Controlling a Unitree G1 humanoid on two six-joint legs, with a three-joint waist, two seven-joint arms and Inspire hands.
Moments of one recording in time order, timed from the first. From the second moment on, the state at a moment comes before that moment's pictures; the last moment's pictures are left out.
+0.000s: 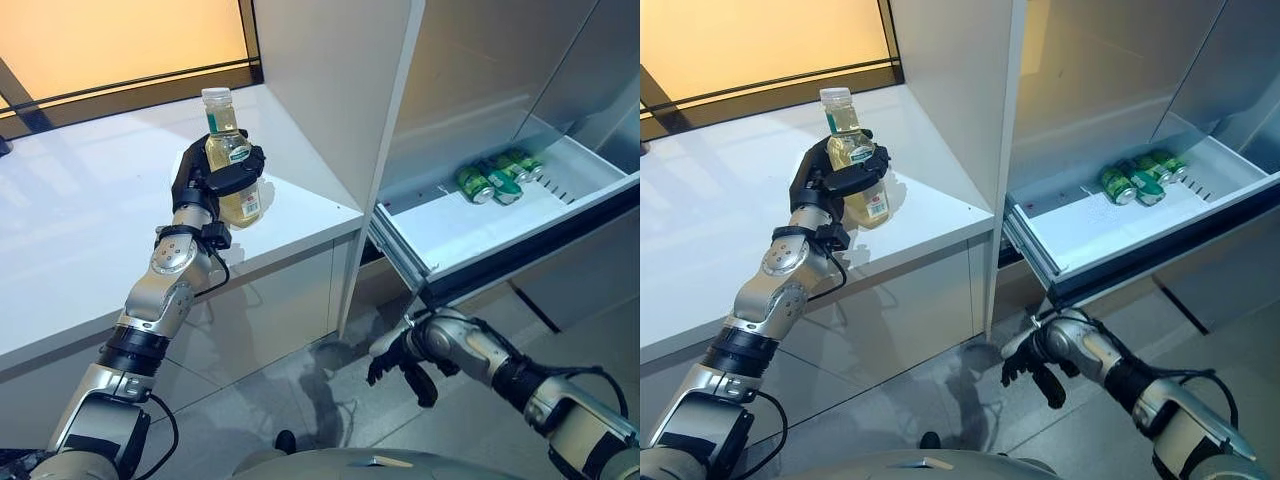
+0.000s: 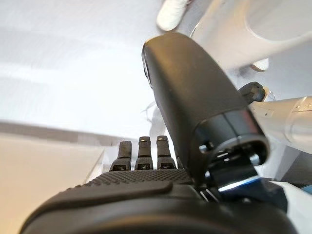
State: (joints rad) left arm -0.40 0.57 -0.17 0.09 -0.67 0.03 0.30; right arm -0.45 -0.62 0.80 0.35 -0.77 -0.25 0.89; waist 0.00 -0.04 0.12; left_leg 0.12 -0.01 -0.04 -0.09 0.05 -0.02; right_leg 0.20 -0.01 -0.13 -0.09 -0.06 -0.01
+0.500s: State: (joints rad) left arm -0.40 0.57 -0.21 0.05 -0.63 0.02 0.25; right arm -0.62 -0.59 0.80 0.01 -0.20 -0.30 1.09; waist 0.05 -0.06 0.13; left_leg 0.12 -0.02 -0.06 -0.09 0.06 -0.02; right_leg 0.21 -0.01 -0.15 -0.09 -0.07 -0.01
